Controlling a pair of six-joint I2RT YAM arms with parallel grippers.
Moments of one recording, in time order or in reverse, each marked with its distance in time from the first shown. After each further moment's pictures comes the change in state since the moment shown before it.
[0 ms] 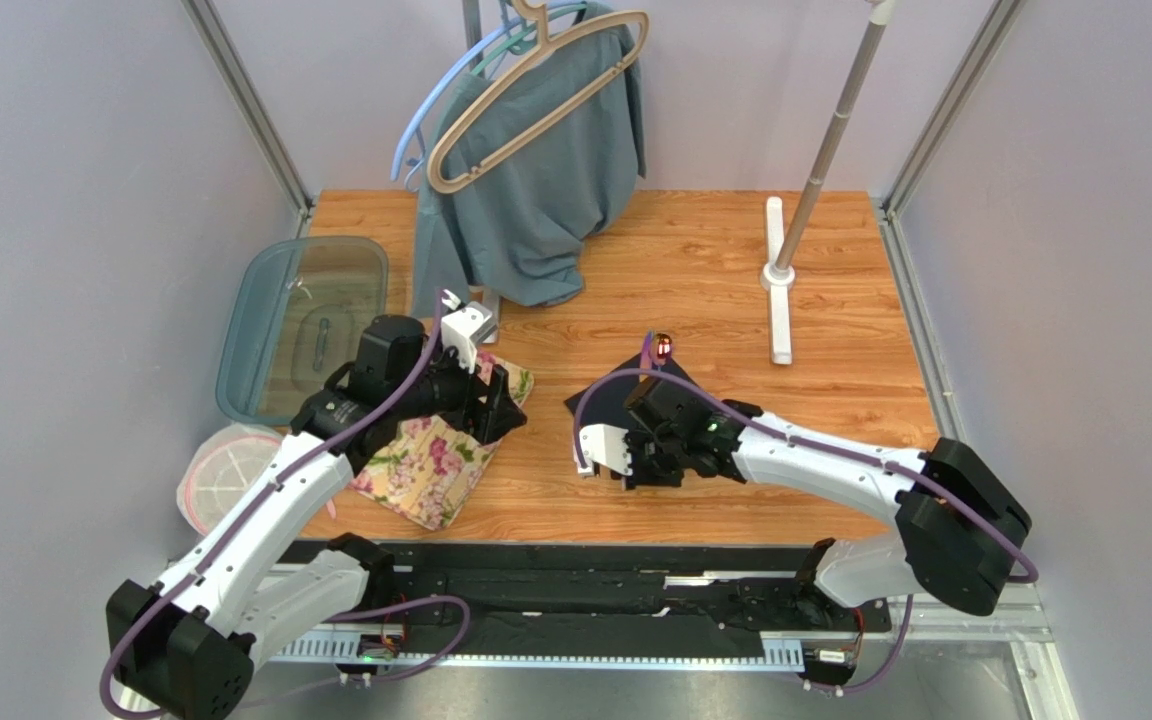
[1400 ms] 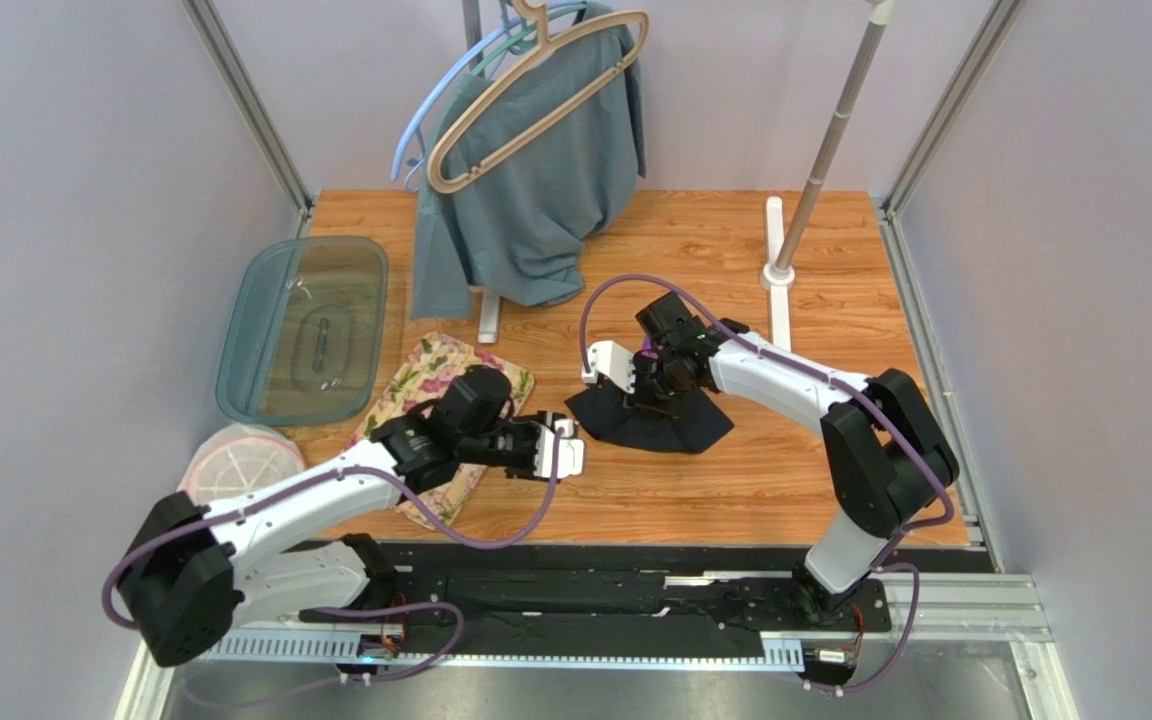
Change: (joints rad) left arm -0.375 0.118 -0.177 0.311 0.051 0.814; right arm -0.296 0.307 0.321 -0.109 -0.092 -0.099
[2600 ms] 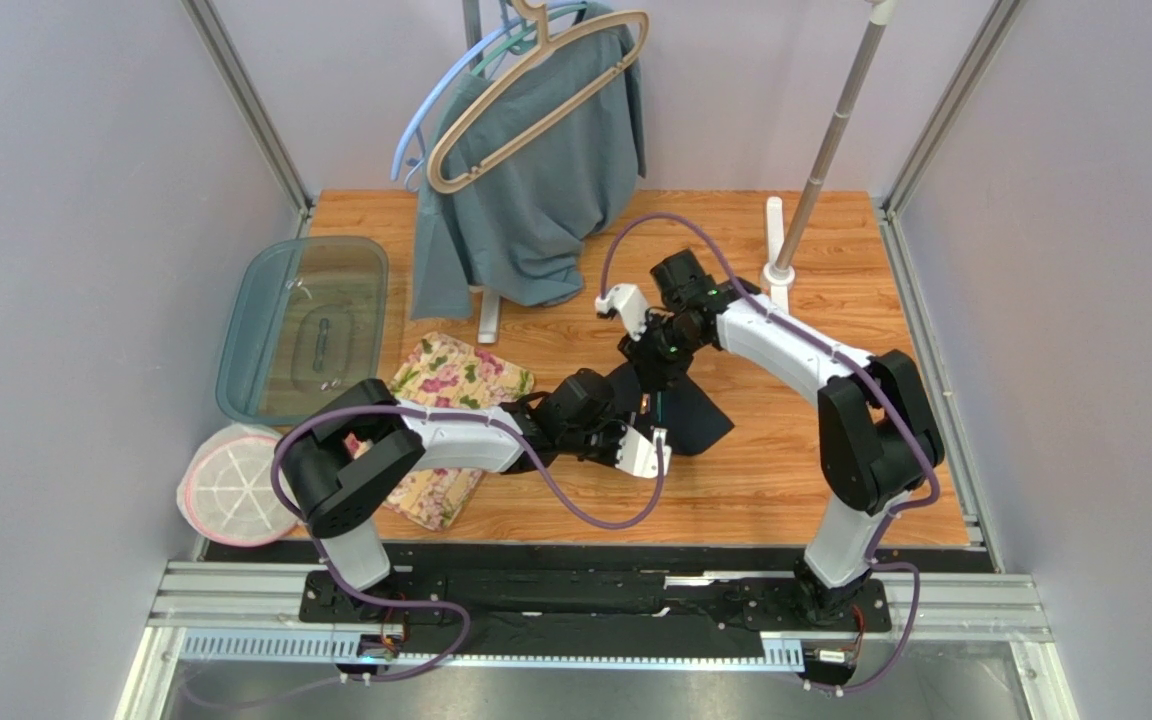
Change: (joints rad) left arm -0.164 0.670 0.222 0.340 -0.277 0.138; right arm -0.098 0.092 0.199 -0.103 -0.053 0.317
